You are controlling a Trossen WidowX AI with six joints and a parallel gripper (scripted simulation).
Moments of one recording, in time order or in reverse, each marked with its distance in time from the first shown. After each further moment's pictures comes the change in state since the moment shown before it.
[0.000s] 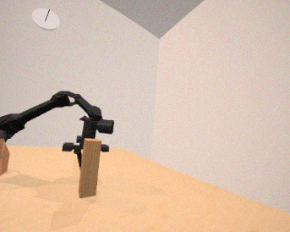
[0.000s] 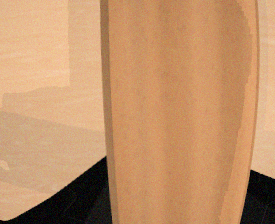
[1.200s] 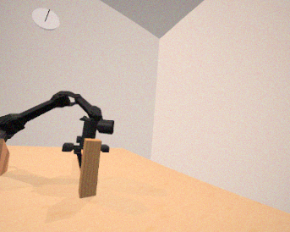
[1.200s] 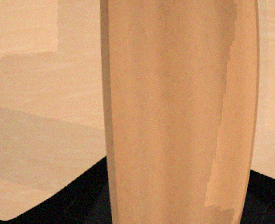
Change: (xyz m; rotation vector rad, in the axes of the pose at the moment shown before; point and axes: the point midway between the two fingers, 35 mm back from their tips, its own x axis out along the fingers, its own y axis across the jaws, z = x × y) arm 0.001 0.000 -0.004 0.000 -0.001 0.001
